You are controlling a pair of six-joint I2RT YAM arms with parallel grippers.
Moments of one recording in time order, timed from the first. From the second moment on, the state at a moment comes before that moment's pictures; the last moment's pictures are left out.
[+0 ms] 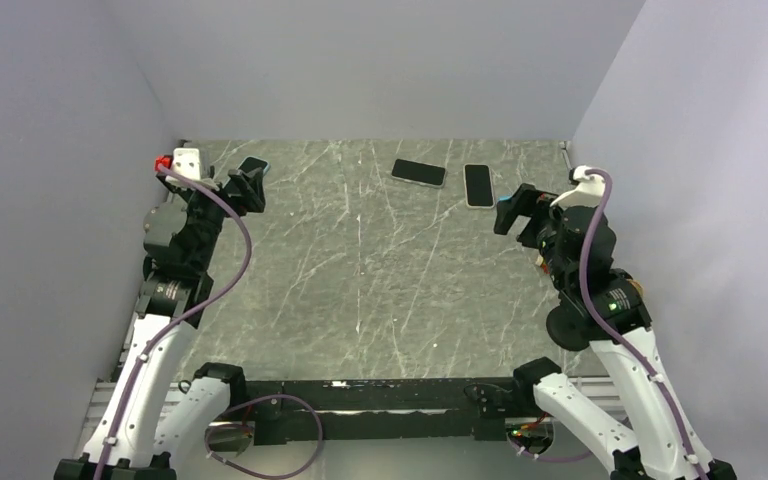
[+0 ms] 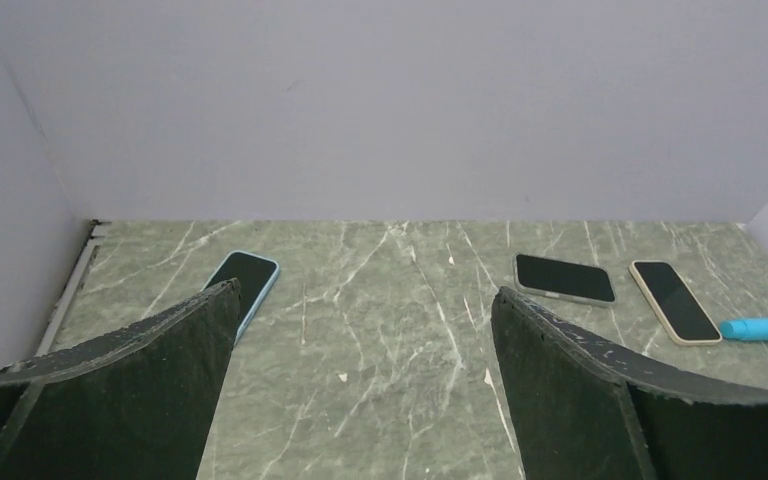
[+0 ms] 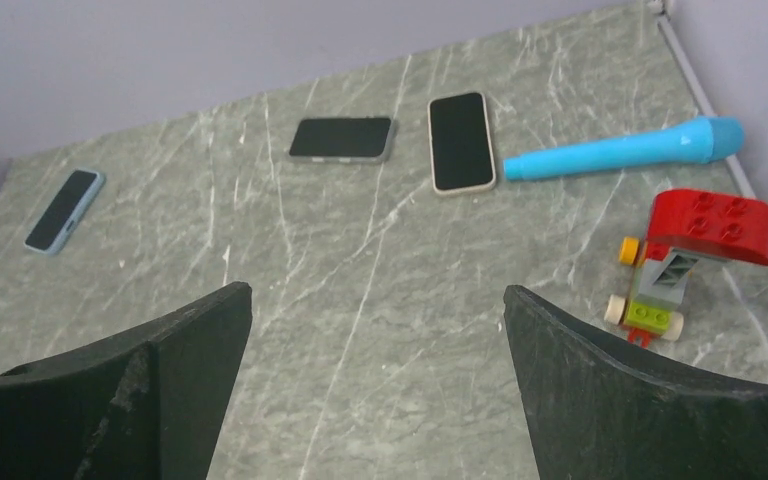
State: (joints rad) left arm -0.14 0.78 0.88 0.04 -0.03 -0.13; right arm 0.36 0.75 1.10 -0.59 0.35 0.36
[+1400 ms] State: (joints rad) left arm -0.02 0.95 0.90 0.08 0.34 -0.42; right arm 0.17 2.24 1.81 -0.39 0.29 0.28
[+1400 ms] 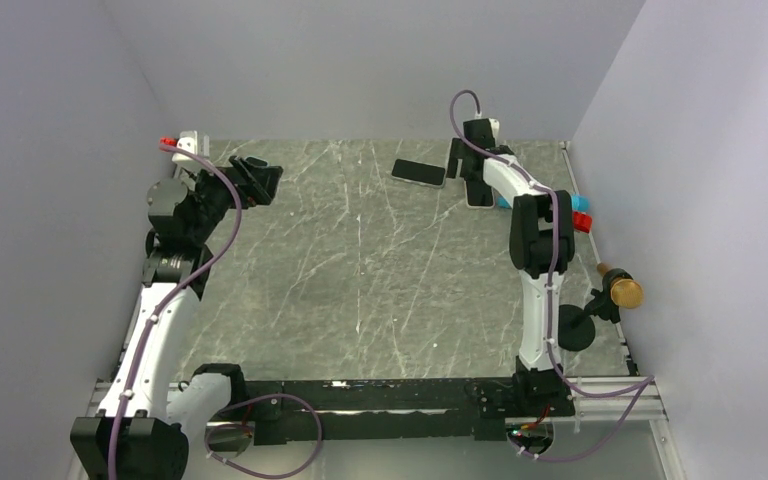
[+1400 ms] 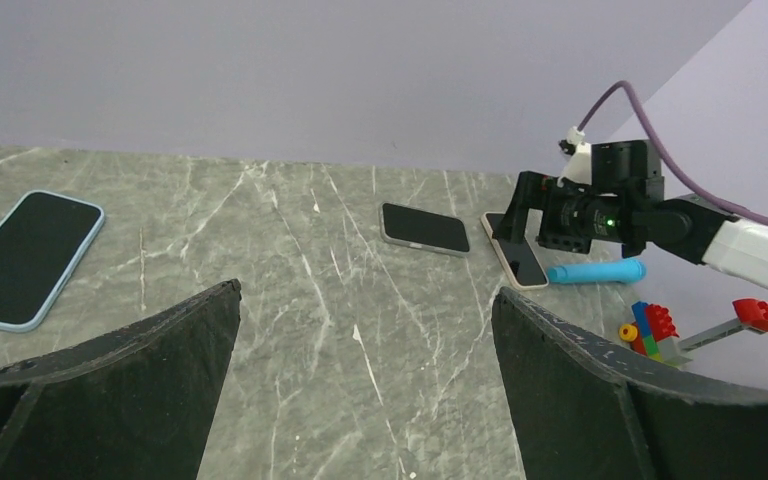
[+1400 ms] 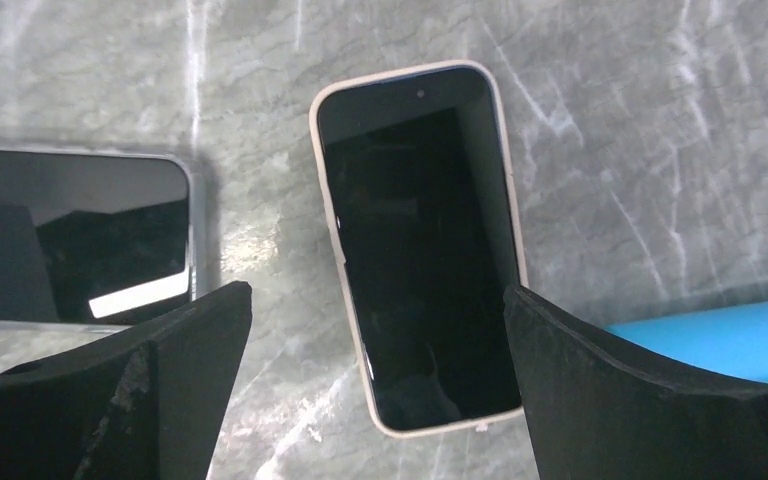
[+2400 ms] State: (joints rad) left arm -0.01 0.98 0.90 0.07 0.37 -0.46; right arm 0.09 2.36 1.91 -0.49 0.16 0.16
